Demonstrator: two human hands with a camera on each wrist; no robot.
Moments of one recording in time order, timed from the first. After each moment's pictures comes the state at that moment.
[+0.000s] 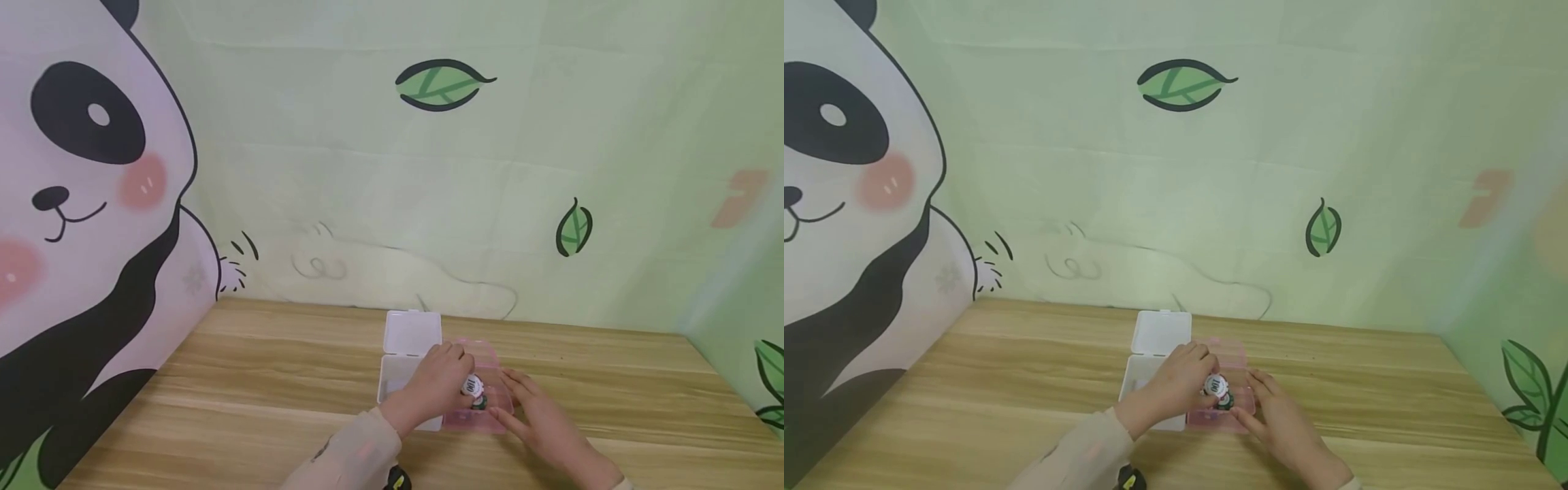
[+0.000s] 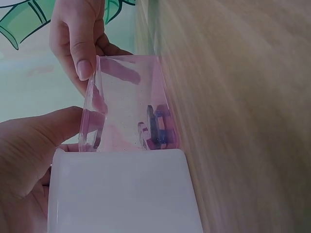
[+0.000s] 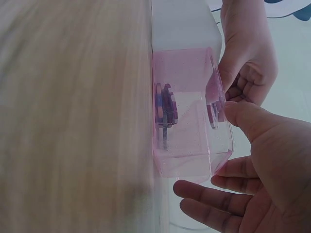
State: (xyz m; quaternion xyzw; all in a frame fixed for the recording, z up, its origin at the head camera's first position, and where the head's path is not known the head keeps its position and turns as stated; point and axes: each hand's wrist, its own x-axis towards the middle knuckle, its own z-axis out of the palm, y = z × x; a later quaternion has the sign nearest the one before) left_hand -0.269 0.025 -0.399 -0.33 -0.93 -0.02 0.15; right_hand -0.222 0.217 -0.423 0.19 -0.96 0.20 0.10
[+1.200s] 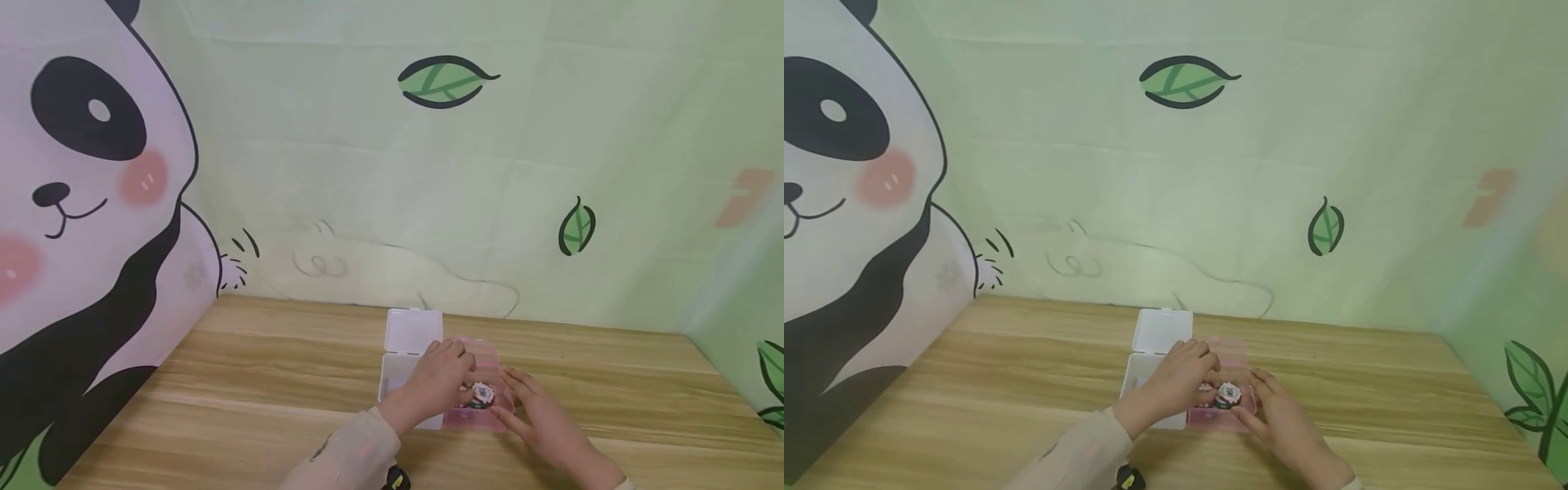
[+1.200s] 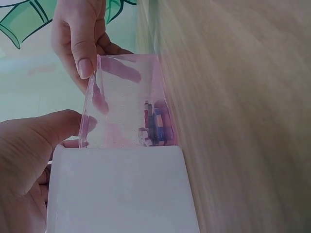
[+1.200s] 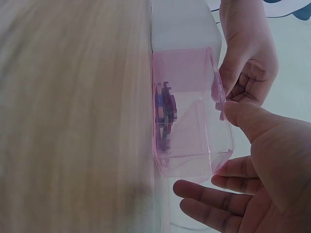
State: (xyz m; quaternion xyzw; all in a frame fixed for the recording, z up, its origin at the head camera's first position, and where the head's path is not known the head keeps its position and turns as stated) left_hand -0.270 0.020 -0.402 -0.33 -0.93 -0.02 0.18; right_hand -0.221 0.216 -0.421 0.18 -0.96 0.20 0.10
